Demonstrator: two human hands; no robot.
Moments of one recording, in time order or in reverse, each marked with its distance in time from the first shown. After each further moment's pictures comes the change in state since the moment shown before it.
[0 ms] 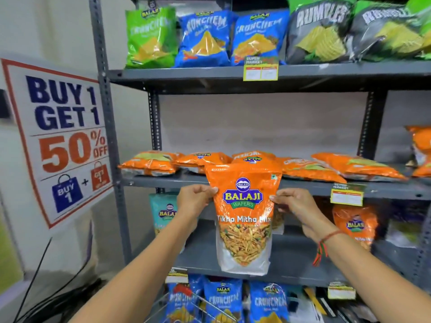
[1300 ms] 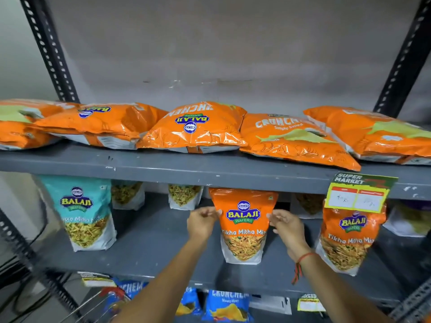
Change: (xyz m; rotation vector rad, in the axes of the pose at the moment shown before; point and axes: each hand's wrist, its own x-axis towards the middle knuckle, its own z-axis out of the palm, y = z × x) left_hand 0.139 -0.250 0.247 0.068 0.028 -0.369; right_hand 0.184 0.283 -0.112 -0.083 0.154 0.346
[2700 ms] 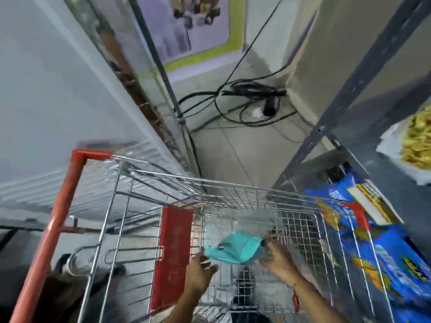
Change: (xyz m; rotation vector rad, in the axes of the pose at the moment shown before) left_hand -0.288 -0.360 -0.418 0.087 0.719 -0.947; right_hand -0.309 0.253 0.453 -0.833 -1.595 -0.017
